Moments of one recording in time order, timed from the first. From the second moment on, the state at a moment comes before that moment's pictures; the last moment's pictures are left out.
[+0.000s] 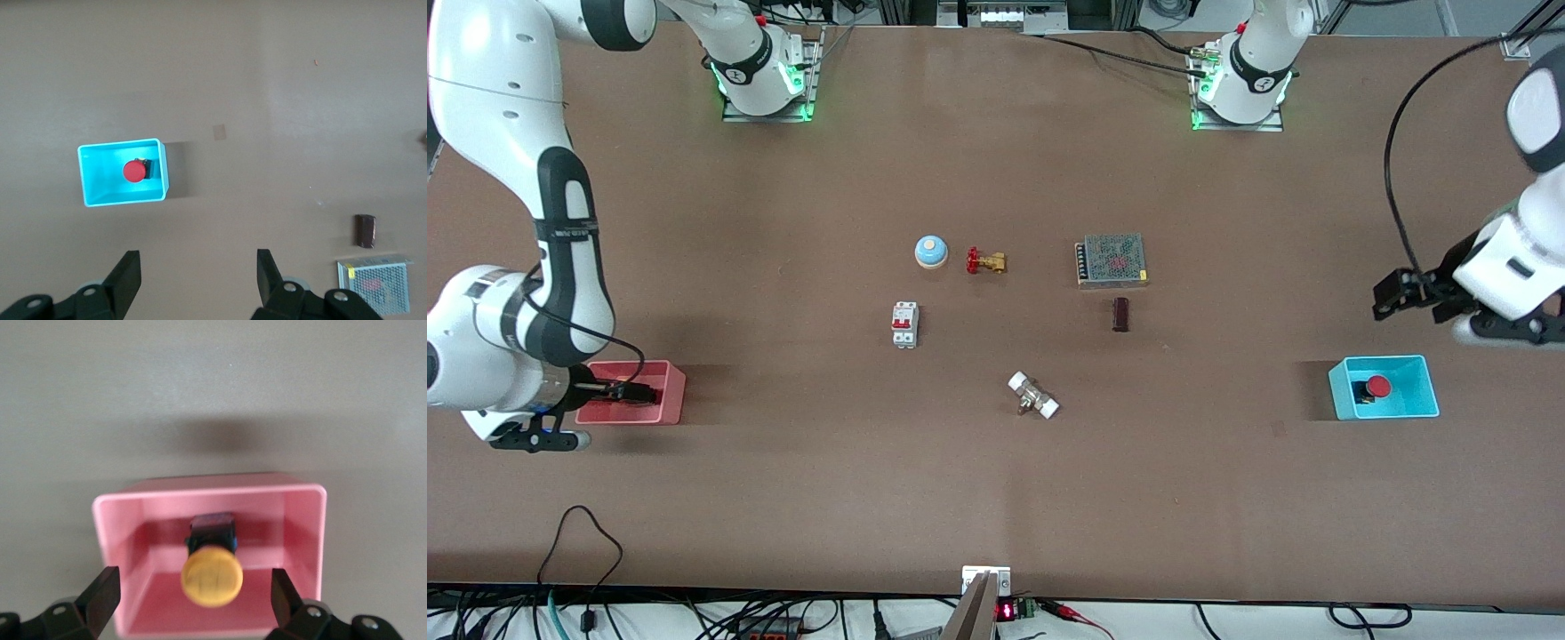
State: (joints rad) left arm 0.13 0.12 -0.13 -1.62 0.03 1.81 0.02; right arm 0.06 0.74 -0.27 -1.39 0.18 2.01 -0.21
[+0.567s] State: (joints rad) left arm 0.14 -0.03 -0.13 -1.64 -0.01 1.68 0.03; right arm 0.15 0.44 -0.26 -1.37 0.18 1.72 -0.19
